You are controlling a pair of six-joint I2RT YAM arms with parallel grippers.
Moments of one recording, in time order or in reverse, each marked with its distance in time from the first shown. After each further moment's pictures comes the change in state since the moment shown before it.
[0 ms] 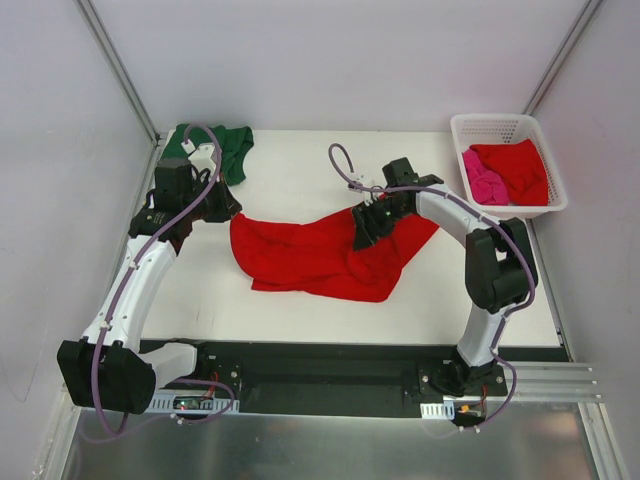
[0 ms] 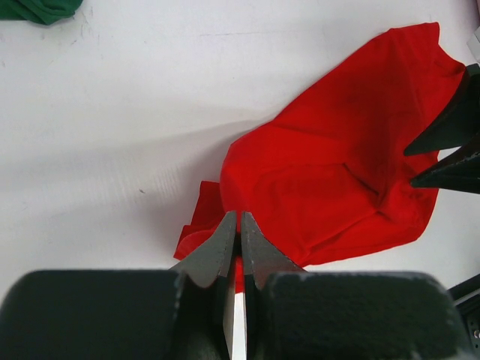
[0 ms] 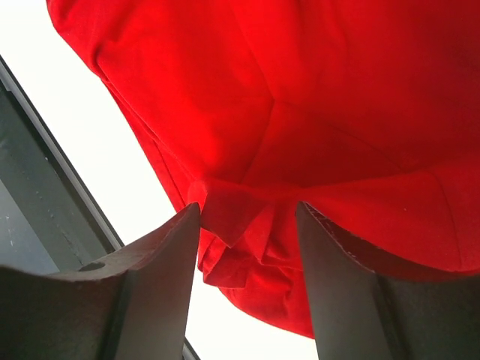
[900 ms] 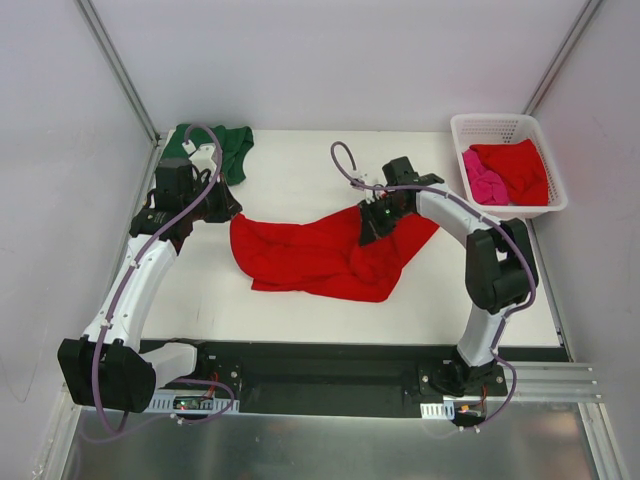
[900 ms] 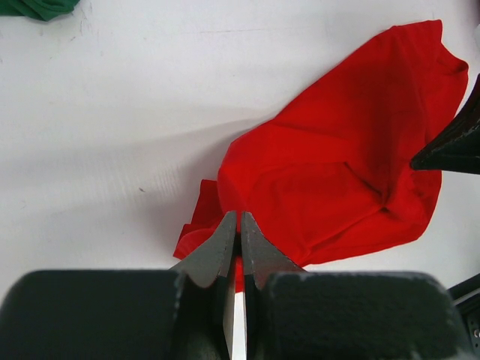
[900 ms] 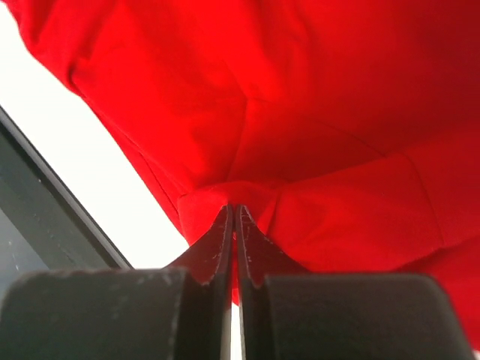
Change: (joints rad) left arm 0.000 0.006 -0.002 0.000 0.000 0.000; right arm 0.001 0.001 0.008 -0.005 0.038 0.096
